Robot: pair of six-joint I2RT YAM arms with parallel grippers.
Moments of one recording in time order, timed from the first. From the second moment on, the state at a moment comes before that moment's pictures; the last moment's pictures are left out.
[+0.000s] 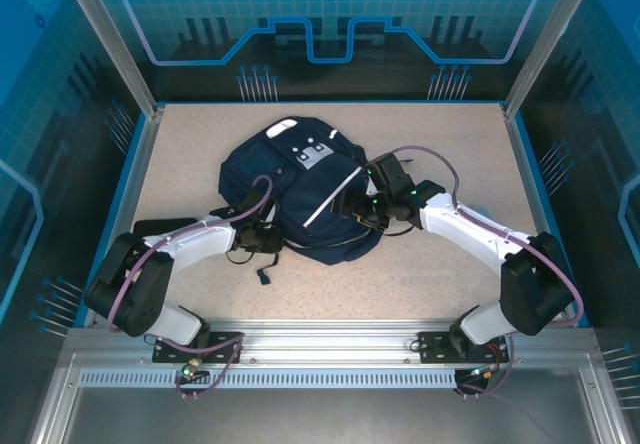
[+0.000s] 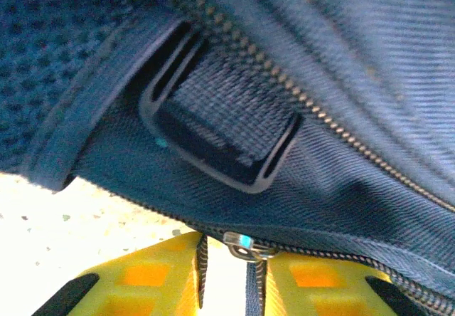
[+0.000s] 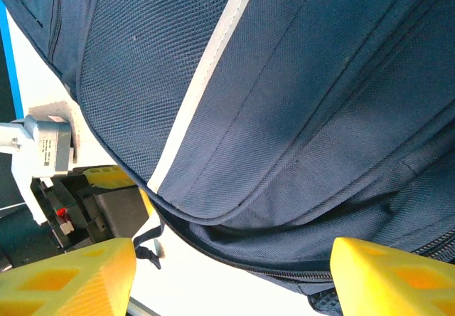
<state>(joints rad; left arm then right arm) -0.45 1.47 0.72 -0.42 0.06 -0.40 0.58 1.47 1.05 -0.51 -0.28 0.85</state>
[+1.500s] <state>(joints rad) -0.50 1.40 0.72 -0.38 0.09 -0.35 0.58 1.62 1.05 -0.52 -0.21 0.84</state>
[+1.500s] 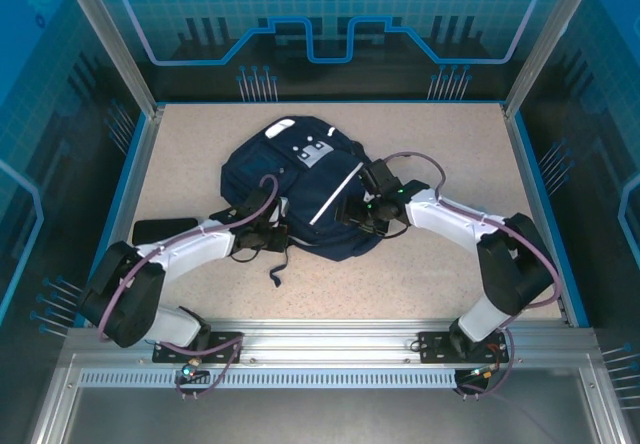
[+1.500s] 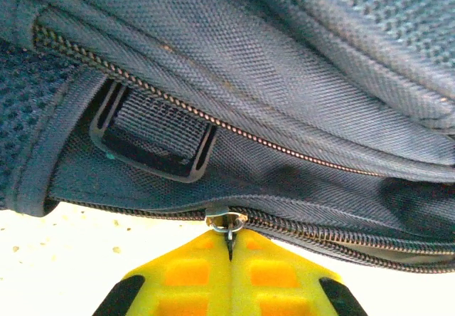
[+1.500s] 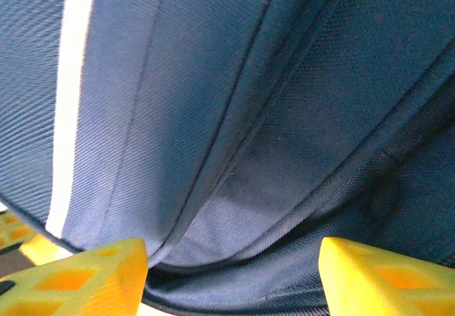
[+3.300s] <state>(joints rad) -0.22 1.02 0.65 -0.47 0.06 -0.83 1.07 1.89 1.49 -0.82 0.20 0.80</state>
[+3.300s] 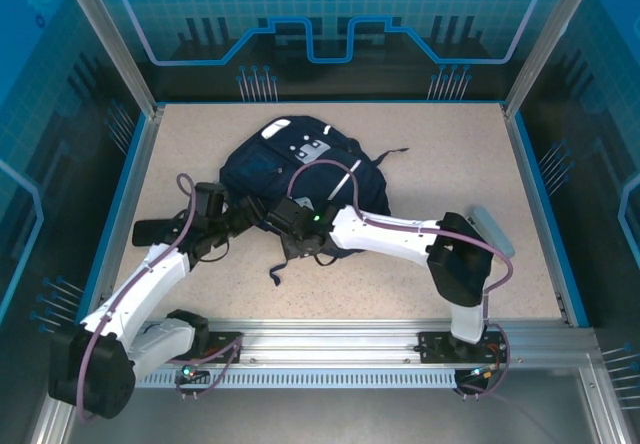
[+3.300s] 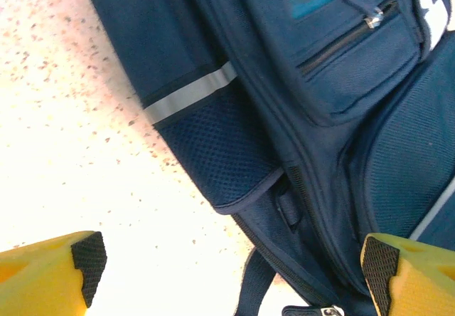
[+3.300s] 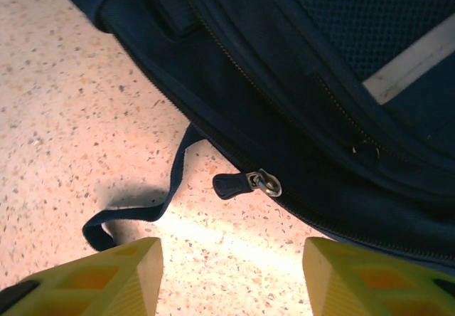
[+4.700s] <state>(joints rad) -0.15 1.07 0.50 -0.27 0.24 -0.94 1.08 2.07 1.57 -0.93 0.31 1.24</state>
